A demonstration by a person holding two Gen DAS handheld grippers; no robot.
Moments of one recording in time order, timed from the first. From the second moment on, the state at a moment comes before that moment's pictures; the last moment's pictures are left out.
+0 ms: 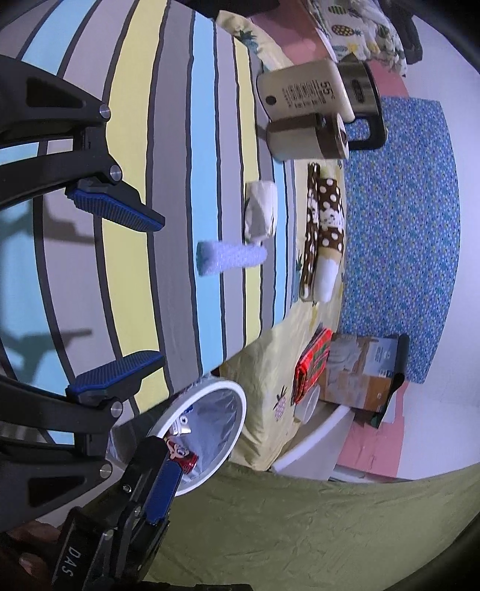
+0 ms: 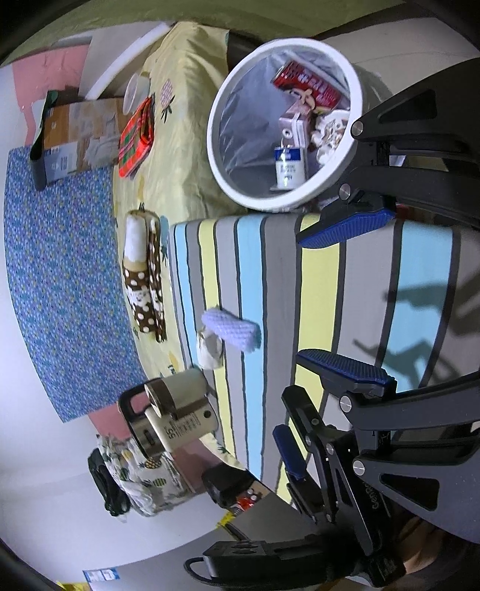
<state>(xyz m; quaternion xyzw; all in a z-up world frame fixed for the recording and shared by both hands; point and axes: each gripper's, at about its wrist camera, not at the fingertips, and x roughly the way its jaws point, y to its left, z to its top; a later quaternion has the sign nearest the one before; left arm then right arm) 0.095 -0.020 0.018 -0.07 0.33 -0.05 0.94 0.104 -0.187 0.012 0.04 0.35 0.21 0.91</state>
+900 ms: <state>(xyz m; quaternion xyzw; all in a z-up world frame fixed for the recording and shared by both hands) 0.144 0.059 0.009 -0.06 0.34 -0.01 0.94 0.169 -0.117 -0.005 0.00 0.38 0.22 0.90</state>
